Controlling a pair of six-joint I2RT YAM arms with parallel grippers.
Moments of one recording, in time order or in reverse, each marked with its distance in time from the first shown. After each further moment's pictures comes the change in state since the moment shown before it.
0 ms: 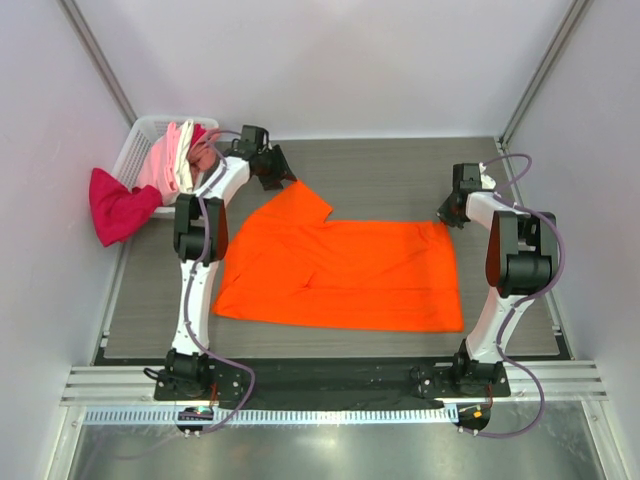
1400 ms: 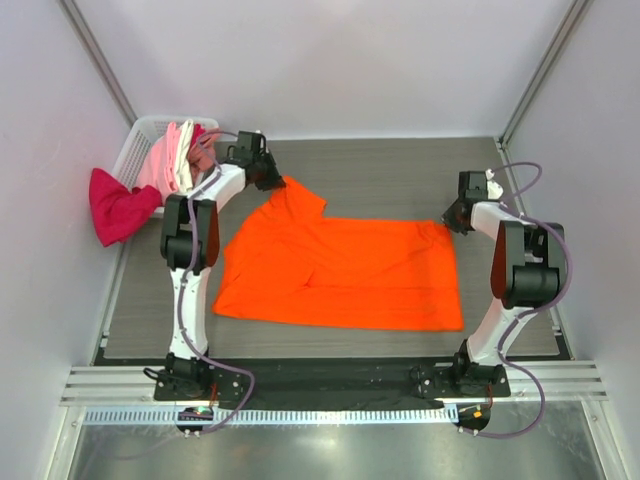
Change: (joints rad) left arm -0.006 -0.172 -0.273 0.154 -0.067 0.051; right arm -0.025 -0.074 -0.103 0.064 -0.005 0.023
